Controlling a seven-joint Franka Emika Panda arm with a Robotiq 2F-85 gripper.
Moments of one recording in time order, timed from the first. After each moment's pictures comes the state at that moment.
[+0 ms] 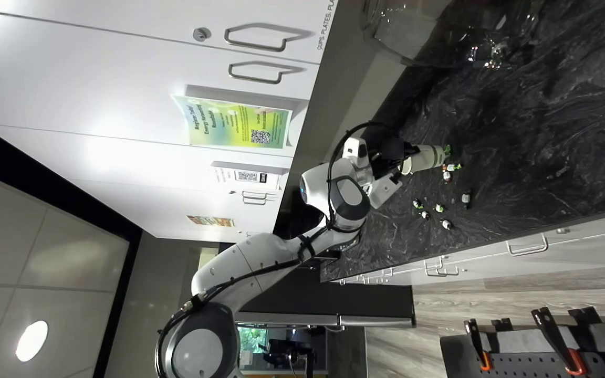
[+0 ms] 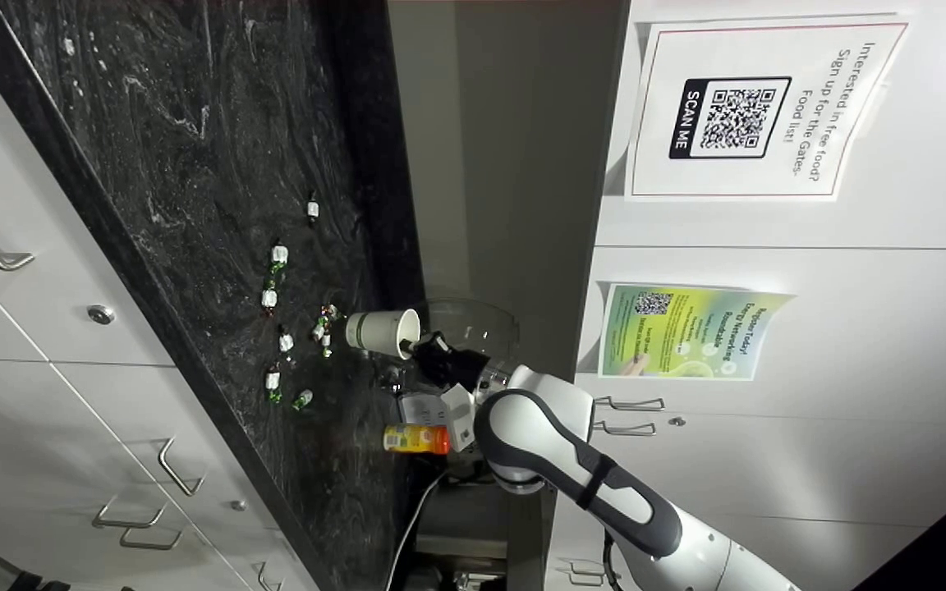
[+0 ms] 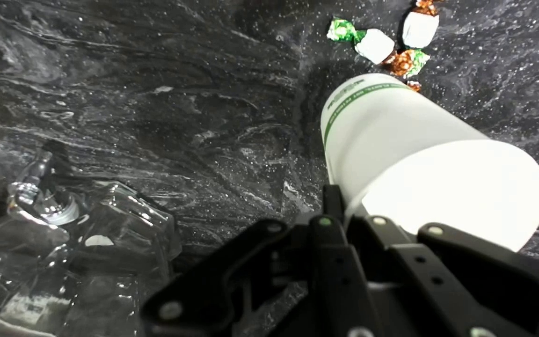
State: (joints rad) arm -0.11 0.25 -0.03 -2.29 -0.20 3.00 0.14
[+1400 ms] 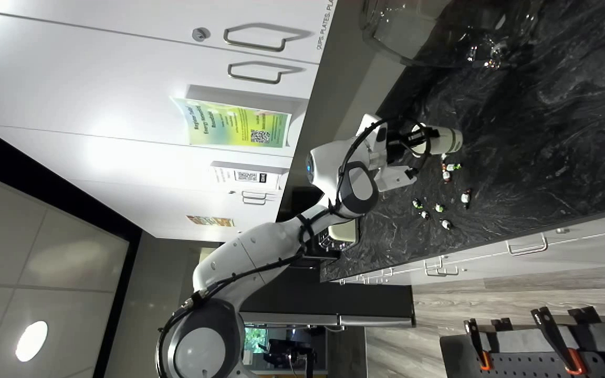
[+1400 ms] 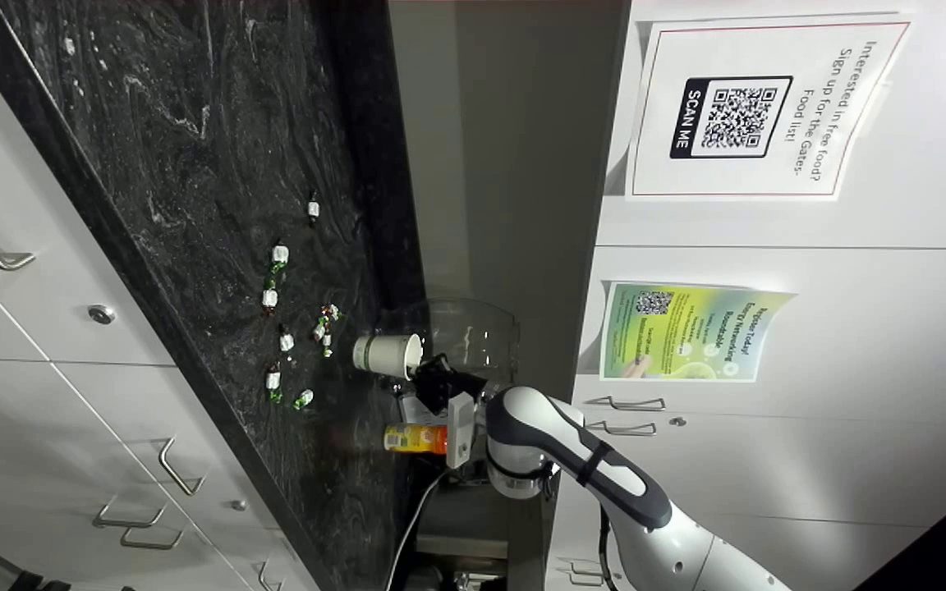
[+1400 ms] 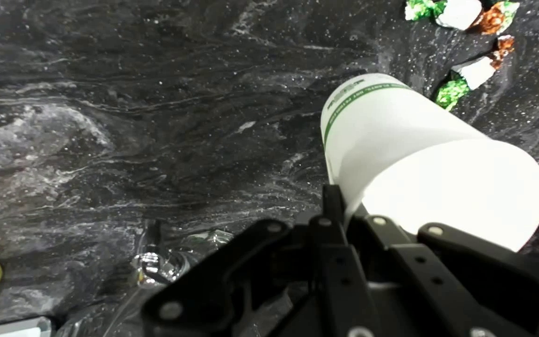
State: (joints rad) arm -0.14 0.29 -0.10 -2.22 0.07 2.92 0.11
